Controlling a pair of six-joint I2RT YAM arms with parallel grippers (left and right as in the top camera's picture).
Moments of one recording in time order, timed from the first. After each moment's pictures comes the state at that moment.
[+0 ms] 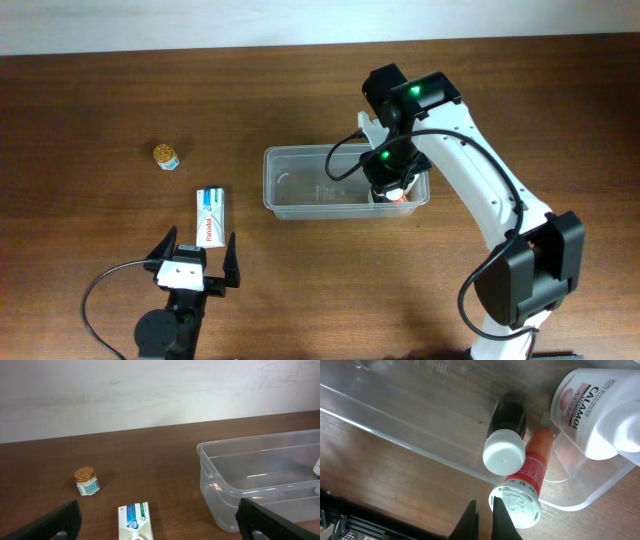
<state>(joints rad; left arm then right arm) -0.08 0.01 0.03 -0.12 0.05 0.05 0.39 1.93 1.80 -1.46 -0.13 0.00</state>
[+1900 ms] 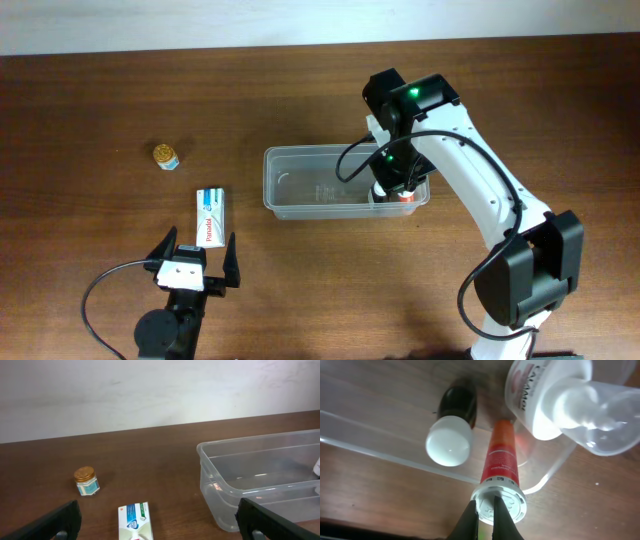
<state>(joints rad) -0.08 0.01 0.03 -0.12 0.05 0.05 0.39 1.93 1.78 -1.49 0.05 0.03</state>
